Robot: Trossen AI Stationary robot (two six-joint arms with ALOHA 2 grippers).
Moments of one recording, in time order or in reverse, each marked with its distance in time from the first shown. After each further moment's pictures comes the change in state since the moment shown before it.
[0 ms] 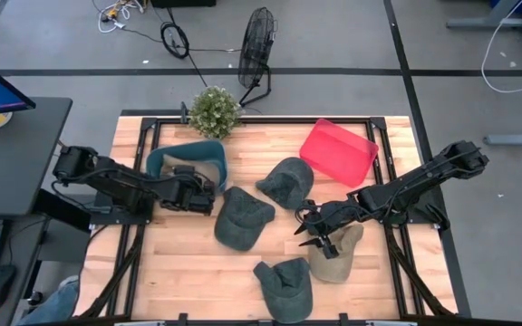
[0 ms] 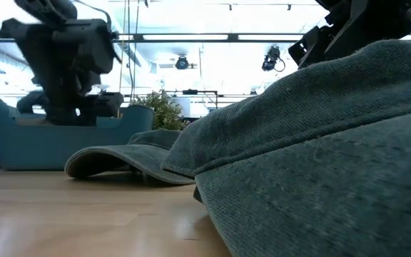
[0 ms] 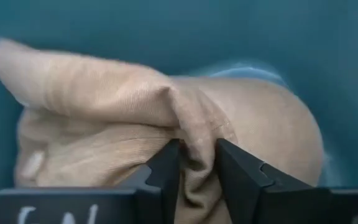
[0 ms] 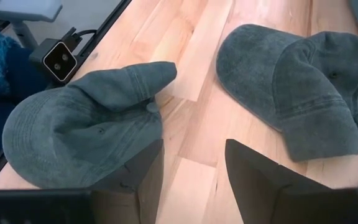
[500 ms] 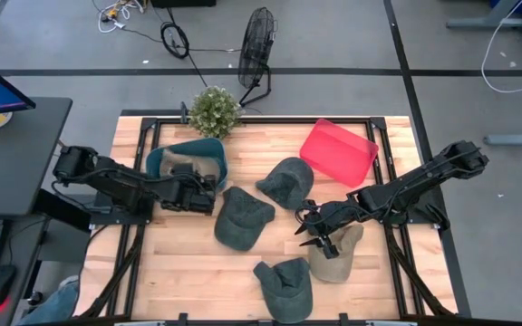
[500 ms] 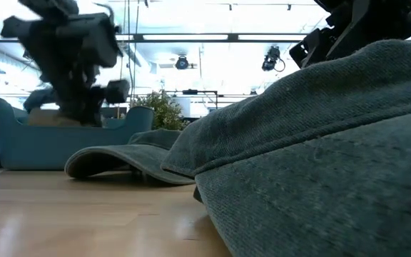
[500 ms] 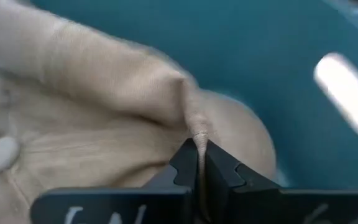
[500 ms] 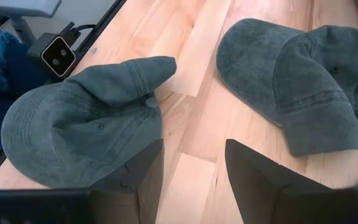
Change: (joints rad) left arm 0.000 0.000 -0.016 0.069 -0.110 -0.176; right arm 0.000 0.000 0.000 -0.015 0.000 0.000
